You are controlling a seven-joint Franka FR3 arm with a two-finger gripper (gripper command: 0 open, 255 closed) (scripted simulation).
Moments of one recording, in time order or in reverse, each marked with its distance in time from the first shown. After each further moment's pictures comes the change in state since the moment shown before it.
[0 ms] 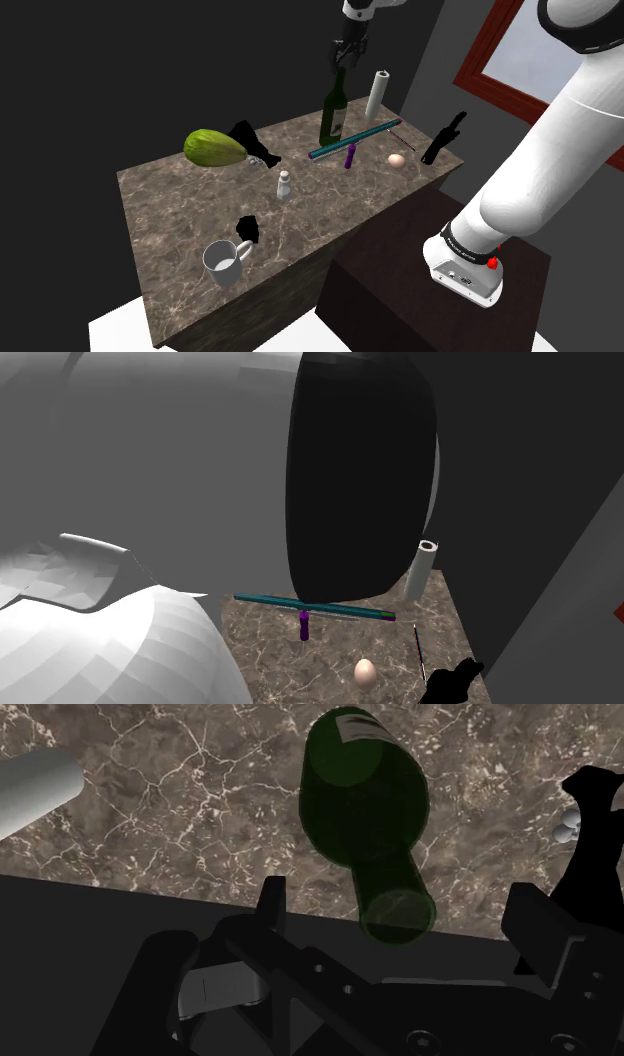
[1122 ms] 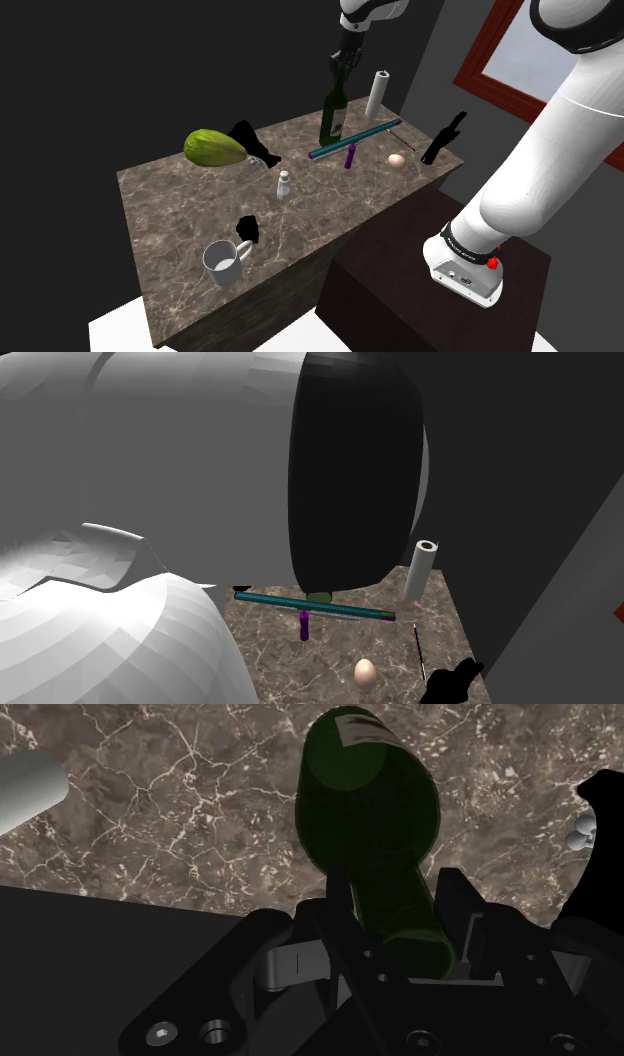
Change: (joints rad) arm 0.001 0.025 0.001 -0.043 0.006 0.068 -0.003
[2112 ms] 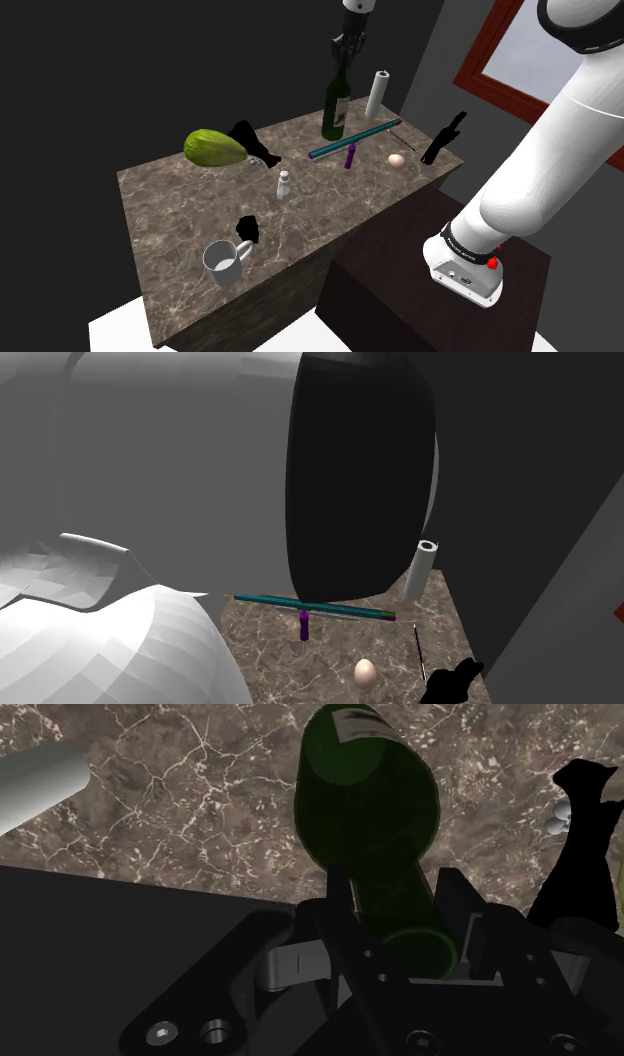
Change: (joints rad) arm 0.001 -0.024 0.000 0.092 -0.007 -0.115 0.007
